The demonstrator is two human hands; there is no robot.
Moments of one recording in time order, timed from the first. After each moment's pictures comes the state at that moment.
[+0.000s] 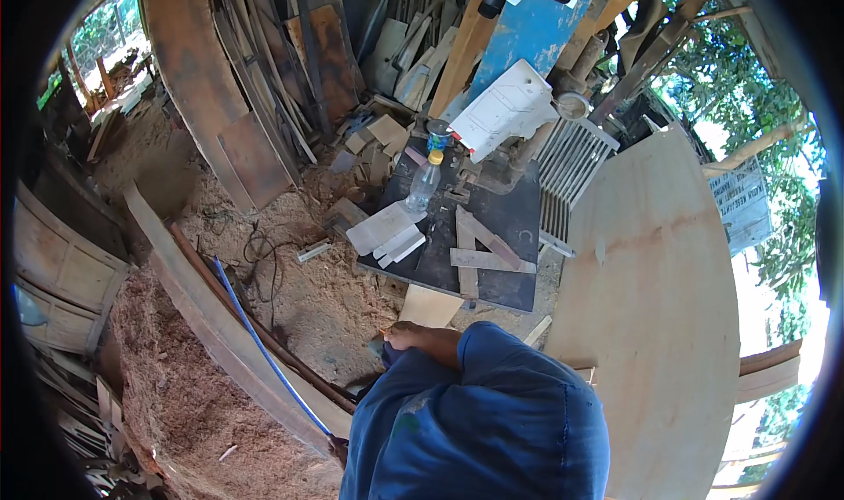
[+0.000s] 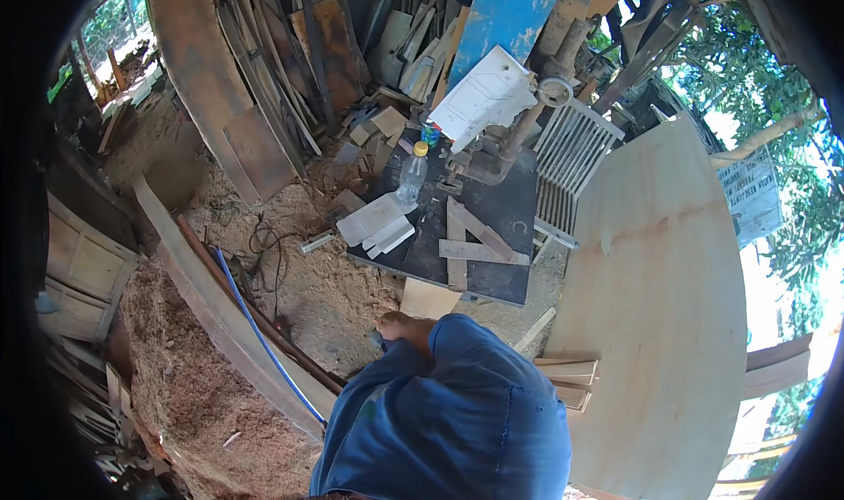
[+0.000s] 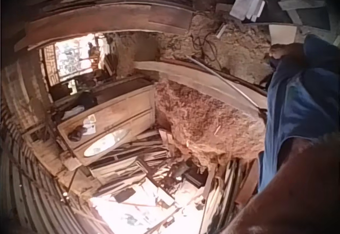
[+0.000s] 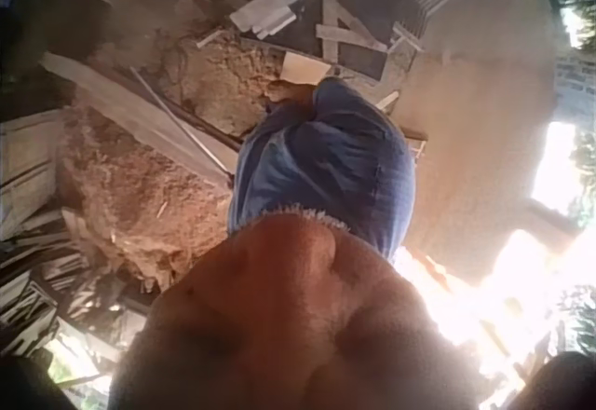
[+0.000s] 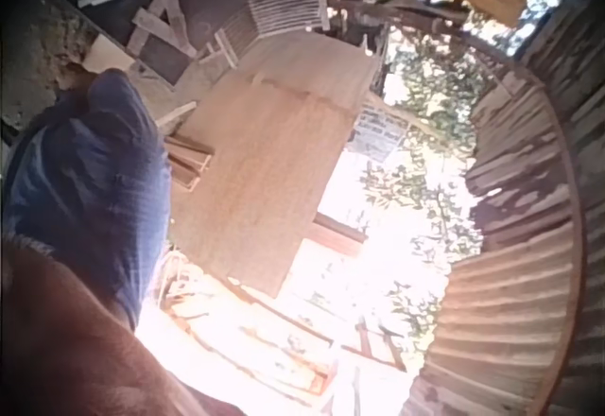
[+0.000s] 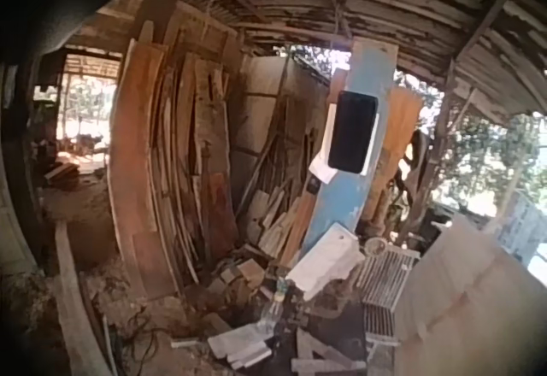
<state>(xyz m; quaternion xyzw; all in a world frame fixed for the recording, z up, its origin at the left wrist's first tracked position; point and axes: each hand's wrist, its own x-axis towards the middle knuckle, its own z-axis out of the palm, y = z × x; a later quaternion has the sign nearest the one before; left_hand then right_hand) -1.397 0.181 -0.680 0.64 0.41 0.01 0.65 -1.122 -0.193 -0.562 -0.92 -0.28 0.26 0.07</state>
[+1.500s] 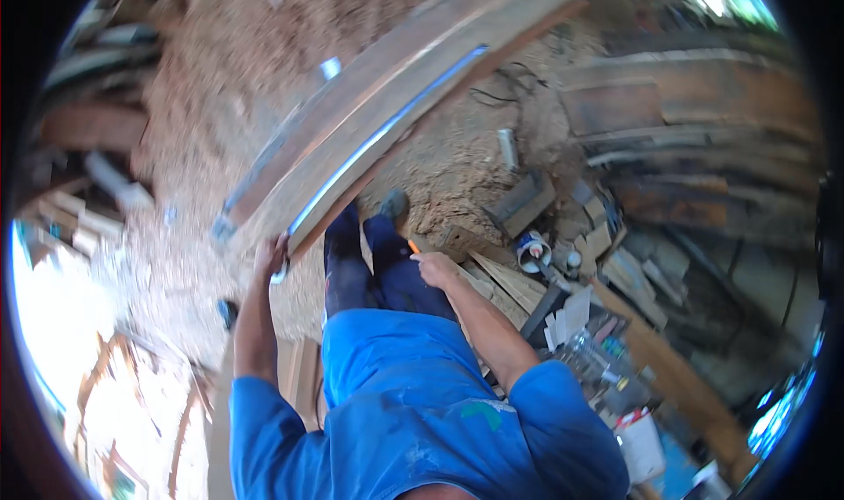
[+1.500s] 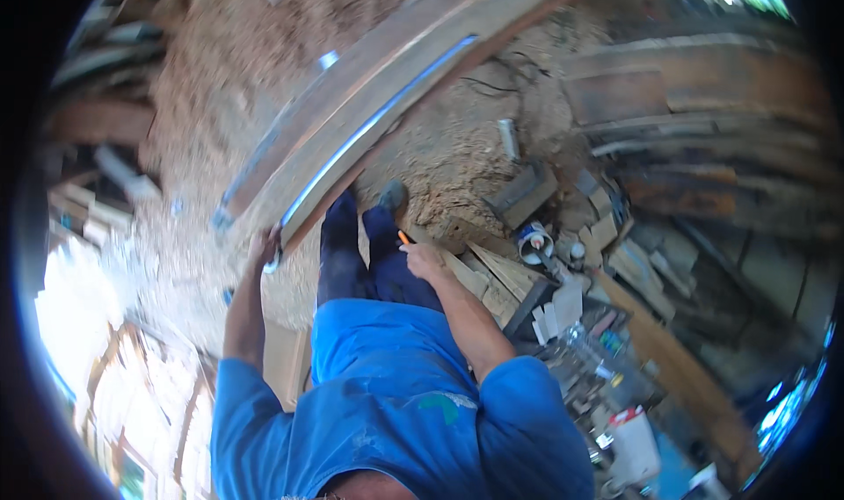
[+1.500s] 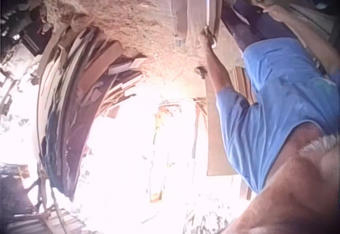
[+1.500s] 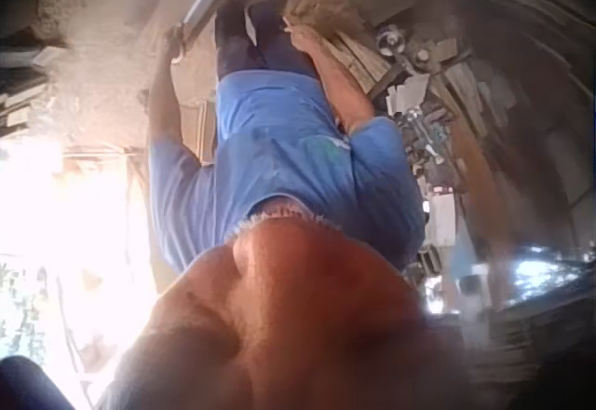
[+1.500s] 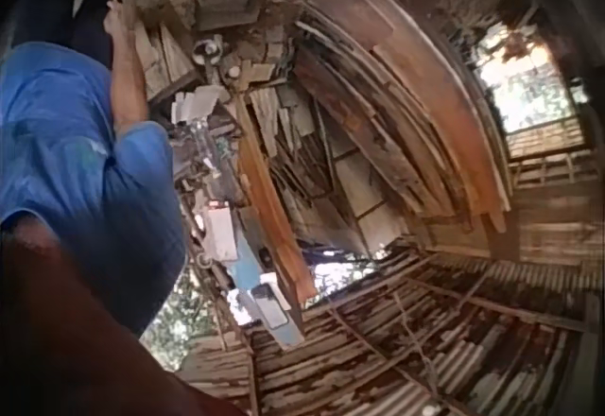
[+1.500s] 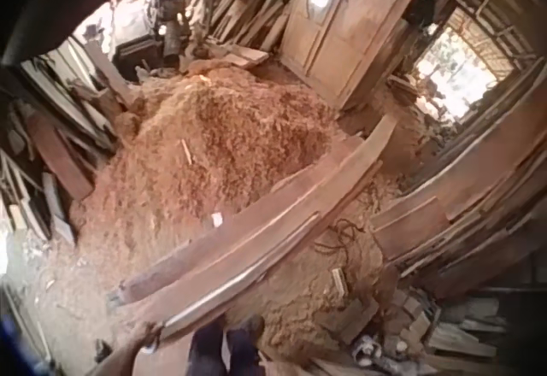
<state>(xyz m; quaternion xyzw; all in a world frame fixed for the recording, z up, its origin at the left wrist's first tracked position) -1.488 0.051 -0.690 0.55 0.63 -0.07 0.53 -1.071 -0.118 -0.640 -0.66 -0.54 0.51 -0.12</state>
